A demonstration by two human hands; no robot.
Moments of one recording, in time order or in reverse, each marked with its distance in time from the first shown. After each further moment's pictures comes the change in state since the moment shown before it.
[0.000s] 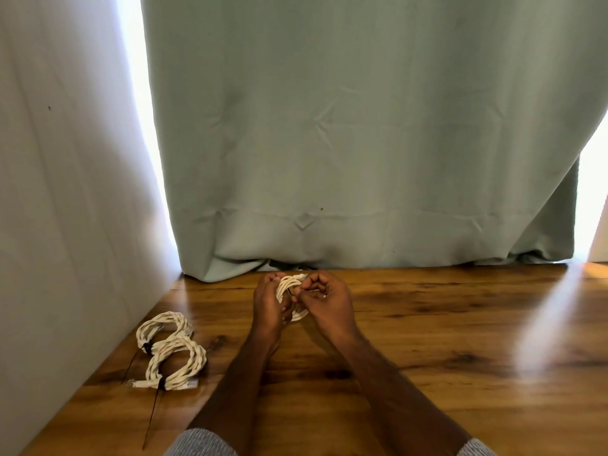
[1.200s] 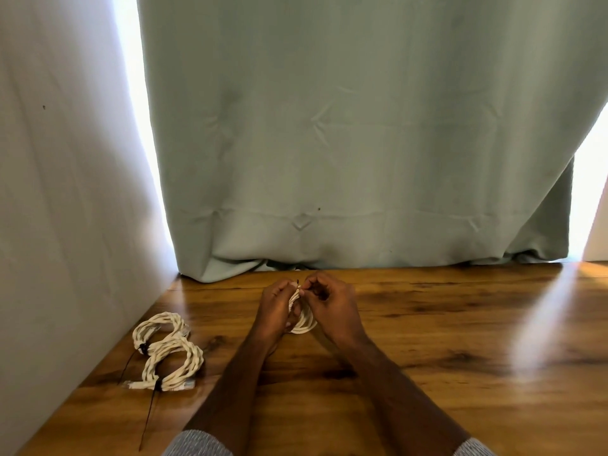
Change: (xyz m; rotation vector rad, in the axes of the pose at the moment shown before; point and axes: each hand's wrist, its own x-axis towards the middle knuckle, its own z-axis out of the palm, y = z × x) left_hand -0.007 -0.002 0.000 0.188 -0.238 0.054; right_hand 0.004 0.010 -0.017 -0.233 -0.026 -0.264
